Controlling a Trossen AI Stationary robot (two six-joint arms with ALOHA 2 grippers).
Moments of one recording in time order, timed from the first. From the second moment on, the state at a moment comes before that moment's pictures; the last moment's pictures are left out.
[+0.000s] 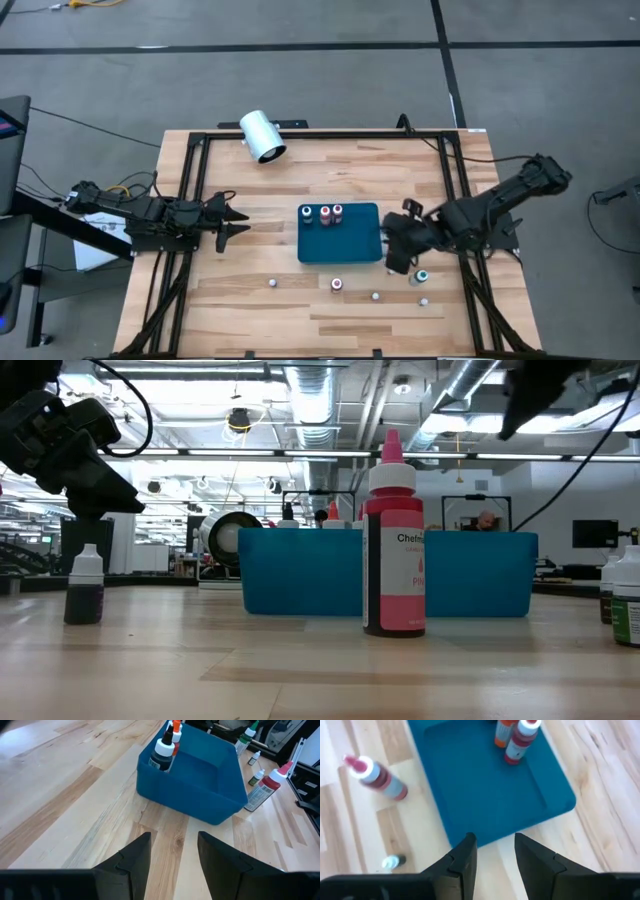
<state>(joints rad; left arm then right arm) -0.21 0.22 0.13 -0.31 -0.29 -0.48 0.46 1.33 1.14 -1.02 0.36 0.67</state>
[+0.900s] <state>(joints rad) -0.21 0.22 0.13 -0.31 -0.29 -0.48 1.12 1.19 0.98 -1.17 0.51 1.30</state>
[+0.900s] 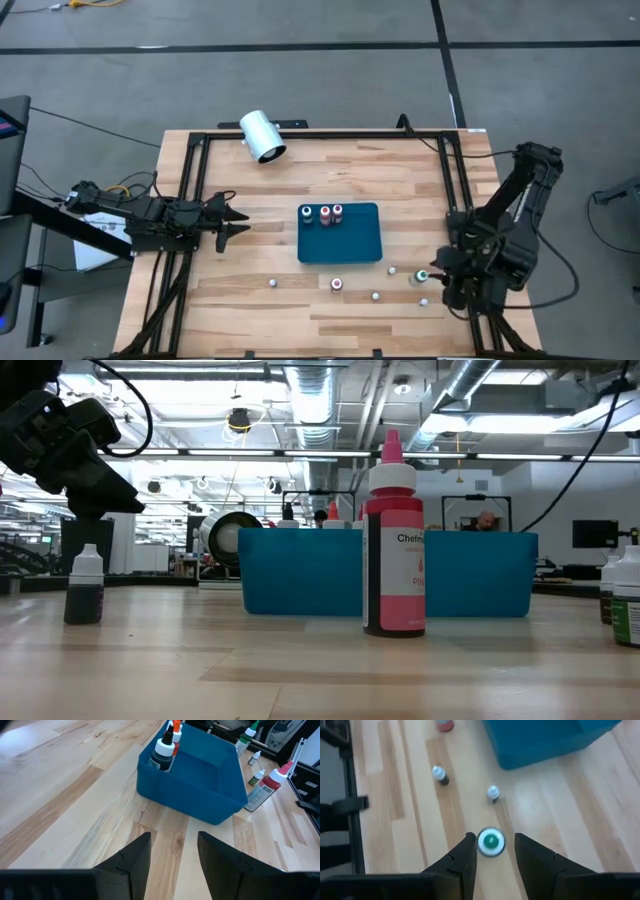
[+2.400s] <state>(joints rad) -0.21 0.22 0.13 -0.31 -0.29 -0.48 1.13 1.20 0.84 -1.04 0.42 1.36</state>
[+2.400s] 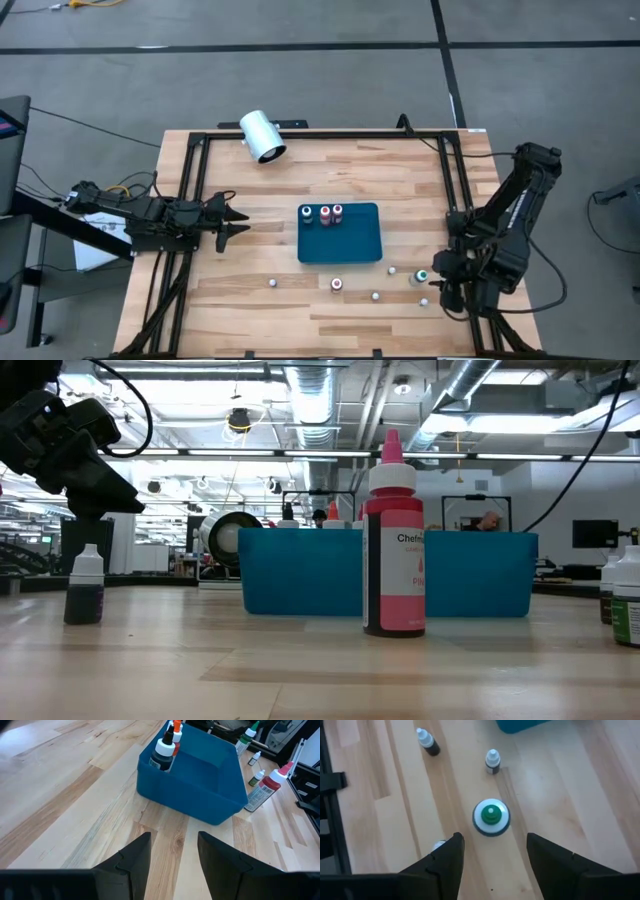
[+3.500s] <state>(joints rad) -0.21 0.22 0.13 -0.31 -0.29 -0.48 0.94 1.20 0.76 -0.90 0.34 1.17</state>
